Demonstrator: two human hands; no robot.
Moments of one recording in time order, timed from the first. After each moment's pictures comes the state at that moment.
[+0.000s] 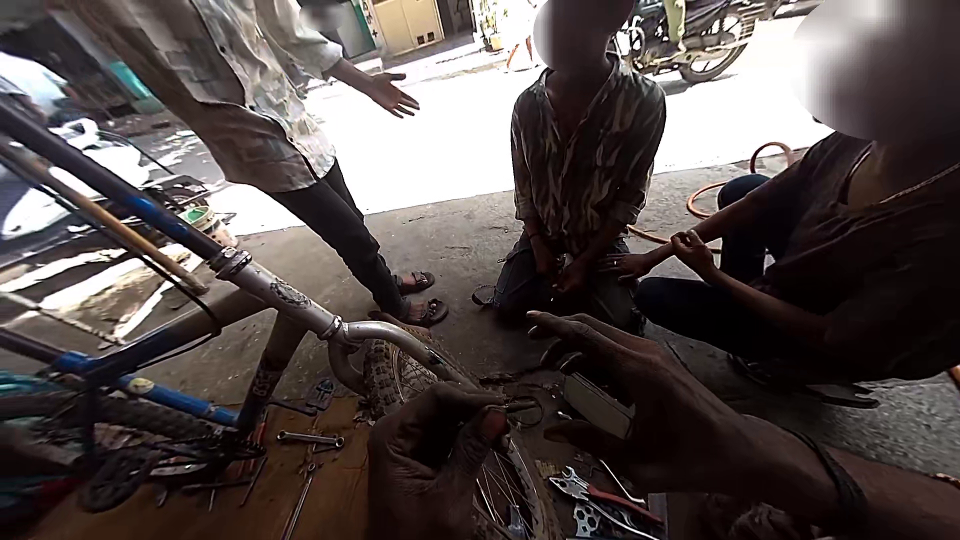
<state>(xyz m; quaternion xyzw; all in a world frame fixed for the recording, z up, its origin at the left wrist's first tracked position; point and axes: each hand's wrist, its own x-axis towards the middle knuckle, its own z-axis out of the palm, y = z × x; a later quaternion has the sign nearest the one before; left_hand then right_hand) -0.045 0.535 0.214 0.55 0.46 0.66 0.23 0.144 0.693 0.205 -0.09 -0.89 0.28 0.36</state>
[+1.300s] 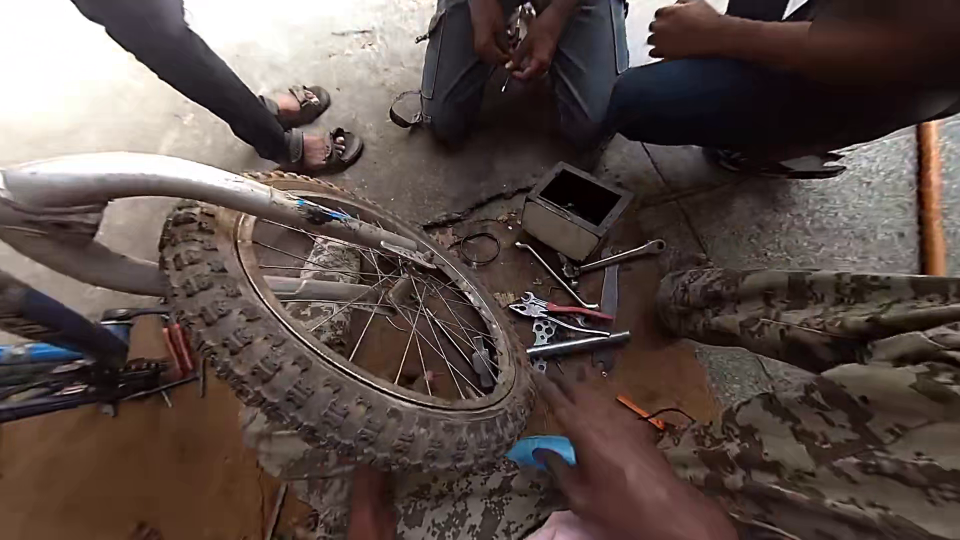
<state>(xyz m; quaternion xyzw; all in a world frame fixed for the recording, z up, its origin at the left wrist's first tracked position) -0.085 0.433 0.029 0.12 0.88 0.18 0.41 0.164 0.535 0.039 -0.43 -0.77 0.46 -0.09</state>
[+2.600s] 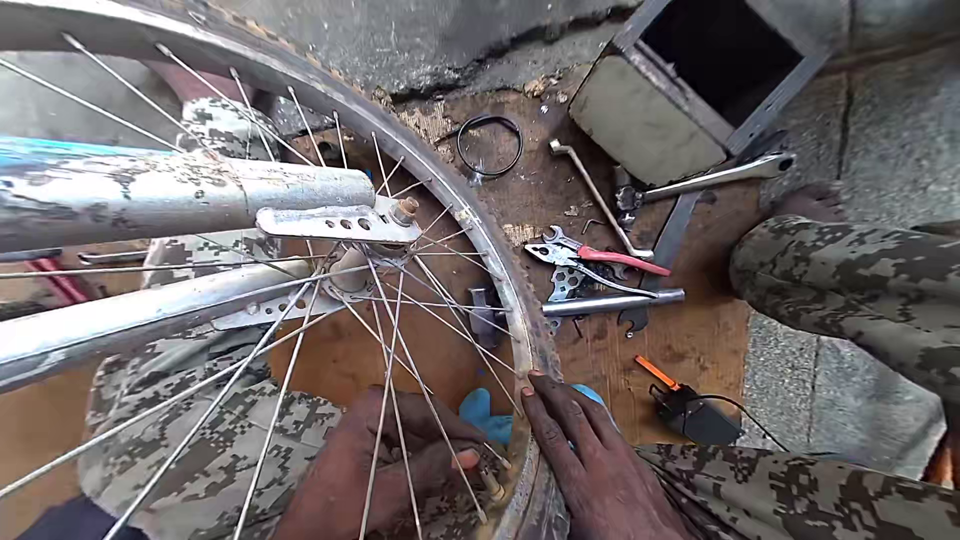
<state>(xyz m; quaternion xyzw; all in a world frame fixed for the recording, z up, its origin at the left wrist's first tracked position) -0.125 0.481 0.003 0.29 0.50 0.35 0.73 0.137 0.522 0.007 -0.40 -0.77 0.50 -0.10</state>
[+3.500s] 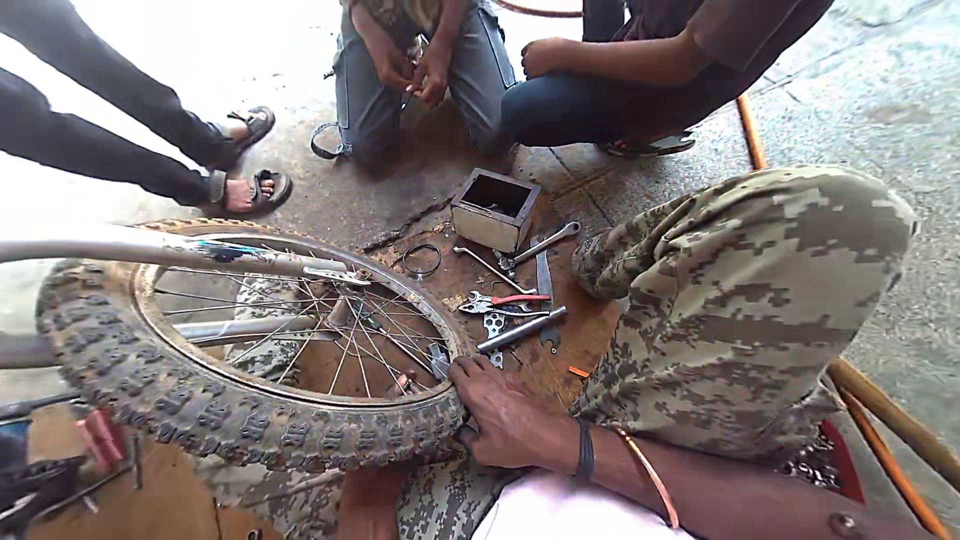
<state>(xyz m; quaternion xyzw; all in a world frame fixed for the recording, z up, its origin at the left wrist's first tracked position) -0.026 0.433 0.040 -0.08 0.70 0.54 0.46 0.130 0.527 0.004 -0.38 -0.79 0.48 -0.09</state>
